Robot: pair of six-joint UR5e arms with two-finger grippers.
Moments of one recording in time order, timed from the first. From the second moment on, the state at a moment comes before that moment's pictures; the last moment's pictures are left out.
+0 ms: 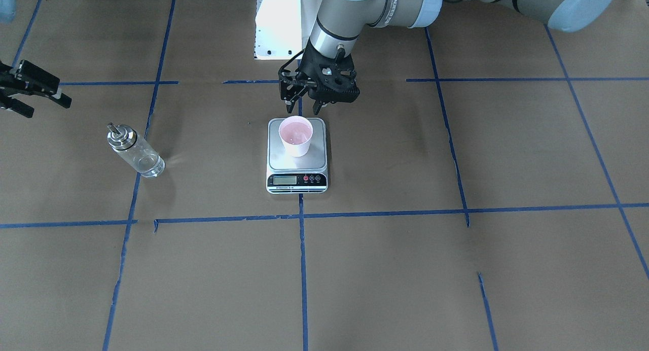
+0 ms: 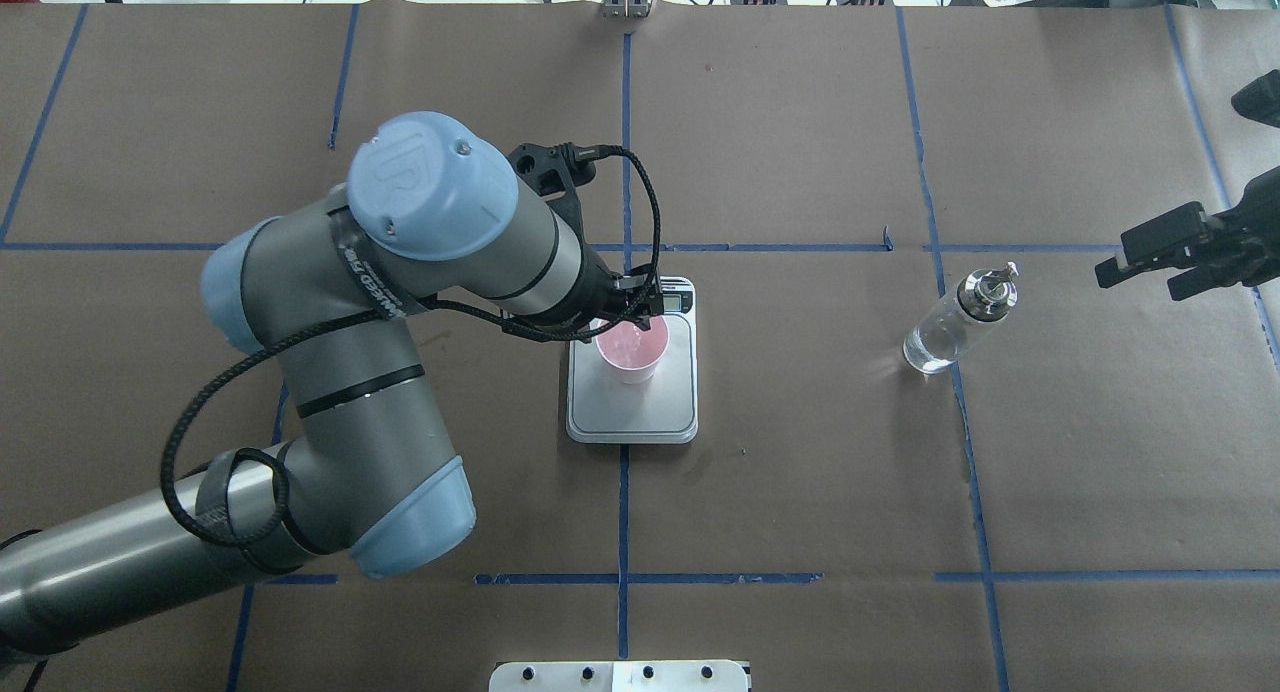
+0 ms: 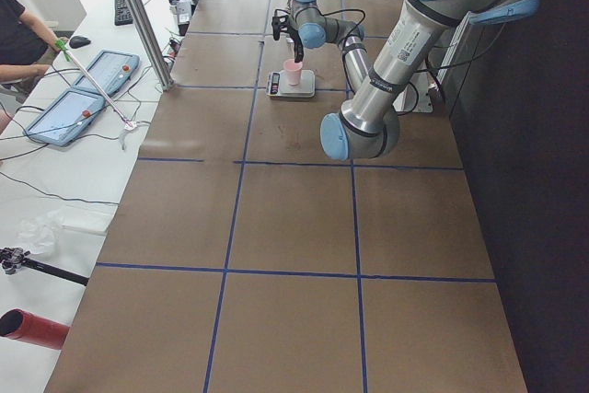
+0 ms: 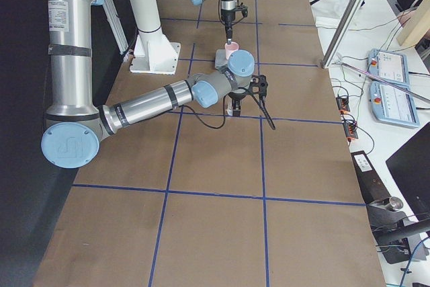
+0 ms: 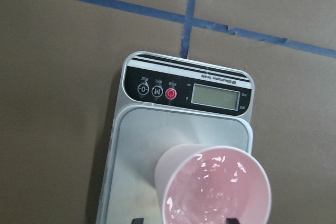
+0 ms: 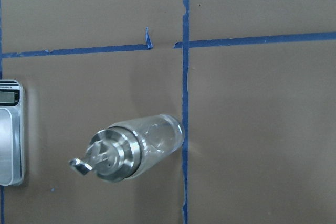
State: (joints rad) left arm -0.57 -2.32 -1.81 -1.69 -1.94 -1.42; right arm 1.12 -1.60 2.03 -1.33 2.50 0.81
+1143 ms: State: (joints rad) left arm -0.95 -2.04 -1.96 -1.69 -2.10 -1.08; right arm 0.50 -1.80 2.11 -0.88 1.57 1.21
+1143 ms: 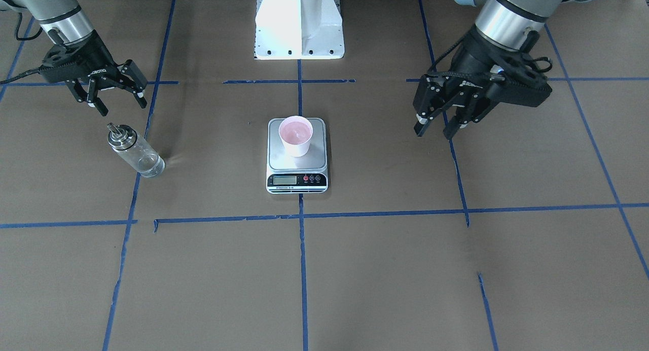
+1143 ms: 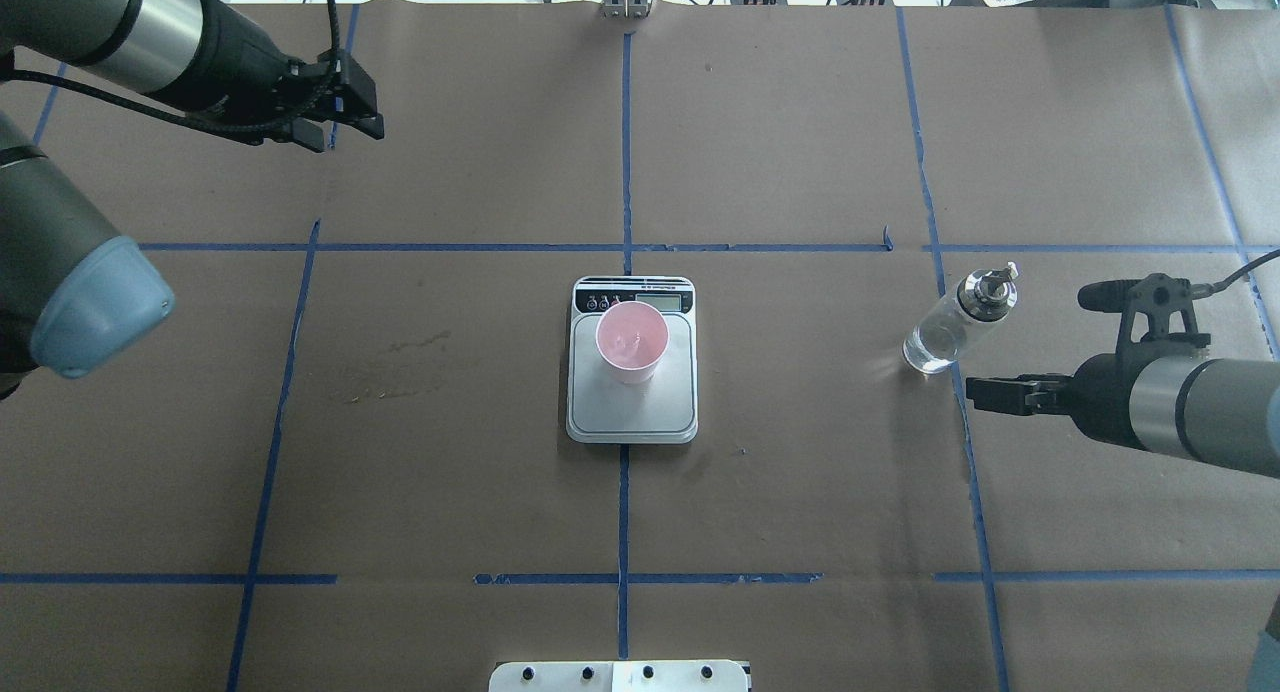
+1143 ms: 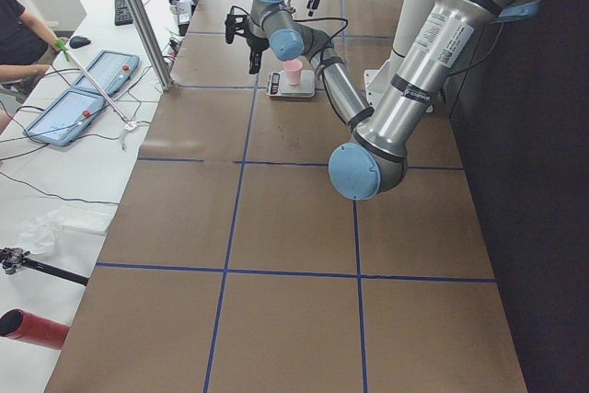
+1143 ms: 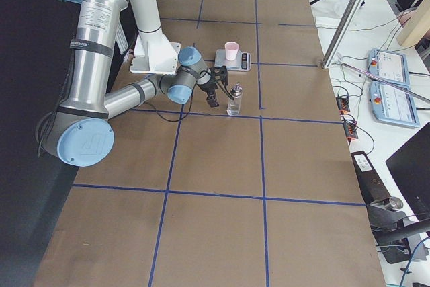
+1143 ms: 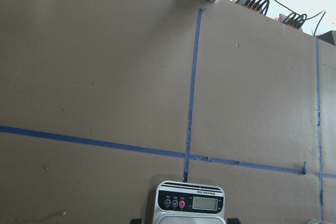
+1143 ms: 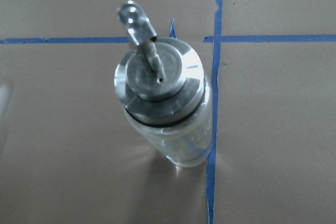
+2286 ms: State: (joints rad) left arm -1.06 -1.72 -1.95 -1.70 -2.09 -0.48; right arm 0.07 -1.70 1.85 -0.75 0.62 1.42
